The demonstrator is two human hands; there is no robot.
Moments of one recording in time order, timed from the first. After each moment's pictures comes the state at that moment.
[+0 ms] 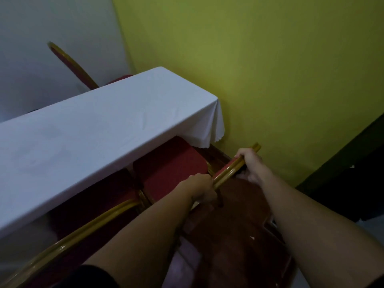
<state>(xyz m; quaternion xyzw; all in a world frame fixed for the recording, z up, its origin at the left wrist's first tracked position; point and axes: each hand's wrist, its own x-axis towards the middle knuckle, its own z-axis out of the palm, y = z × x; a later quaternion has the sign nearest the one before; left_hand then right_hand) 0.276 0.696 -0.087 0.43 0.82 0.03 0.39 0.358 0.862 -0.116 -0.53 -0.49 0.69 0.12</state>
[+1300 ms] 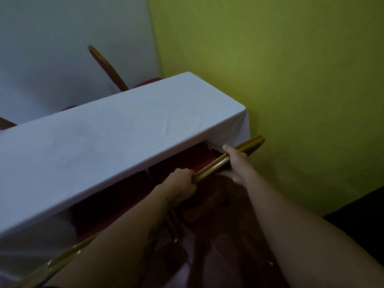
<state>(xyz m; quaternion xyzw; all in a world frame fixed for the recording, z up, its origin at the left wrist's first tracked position) 0.171 0.656 -0.106 0.34 0.89 0.13 0.29 0.244 0.828 -0.111 -0.46 -0.46 0.74 0.14</state>
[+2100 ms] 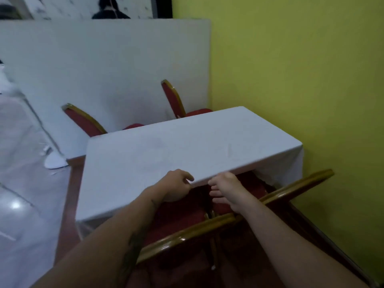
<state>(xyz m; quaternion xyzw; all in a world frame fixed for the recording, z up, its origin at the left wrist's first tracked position) 0.098 0.399 -0.025 0.27 0.91 0.23 0.21 0.187 0.561 -0.036 -0.32 -0.69 0.66 -0.03</state>
